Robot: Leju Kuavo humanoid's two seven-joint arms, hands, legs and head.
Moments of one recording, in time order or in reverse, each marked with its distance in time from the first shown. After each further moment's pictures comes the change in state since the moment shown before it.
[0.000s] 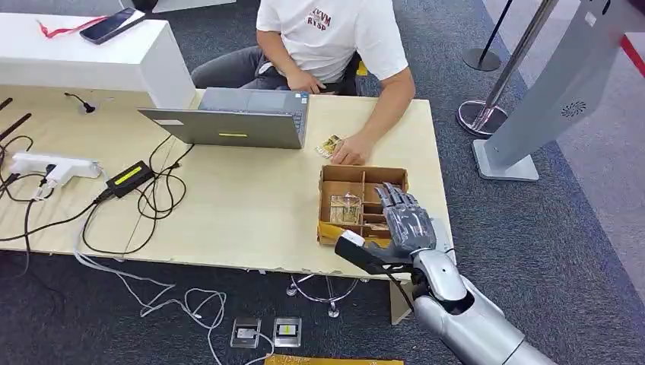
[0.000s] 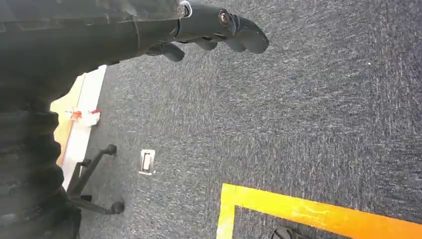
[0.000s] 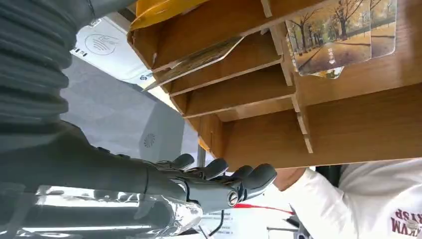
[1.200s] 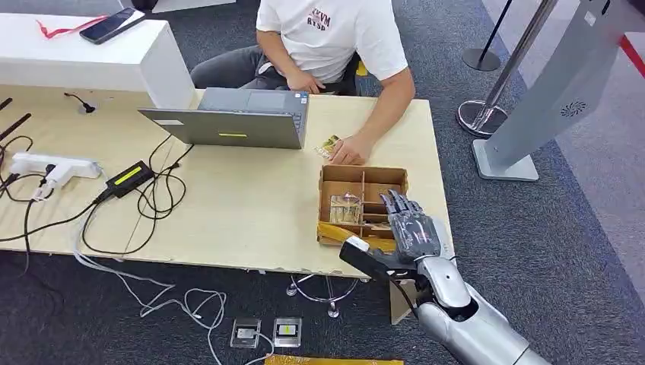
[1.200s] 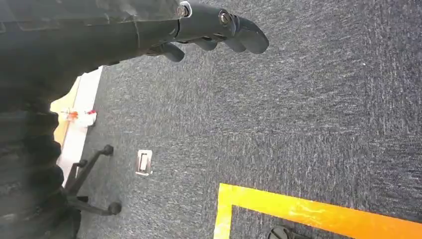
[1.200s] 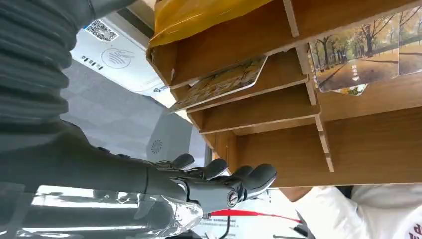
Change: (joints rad) left arm 0.000 0.000 0.000 0.000 0.003 0.000 -0.015; right arm 0.031 -0.023 -0.006 -0.014 -0.006 0.001 0.008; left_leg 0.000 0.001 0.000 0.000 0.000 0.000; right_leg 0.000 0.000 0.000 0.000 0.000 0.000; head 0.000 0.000
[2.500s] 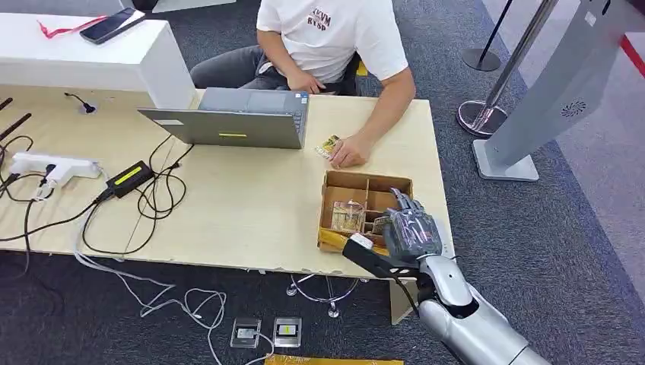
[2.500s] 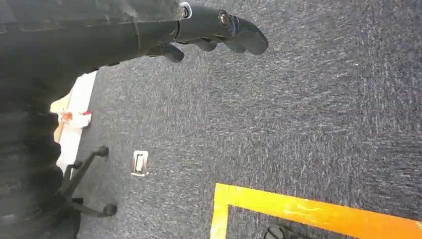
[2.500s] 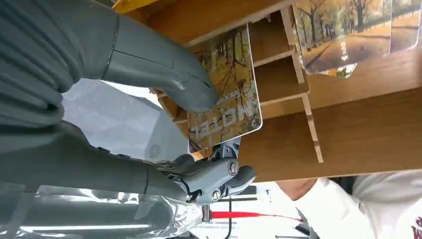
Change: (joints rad) left arm 0.000 -0.010 0.000 0.000 0.000 0.000 -0.025; right arm -0.001 0.013 -0.017 0.050 -0.024 -0.061 -0.051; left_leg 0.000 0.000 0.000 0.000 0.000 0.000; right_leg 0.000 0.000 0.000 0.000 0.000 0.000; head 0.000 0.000
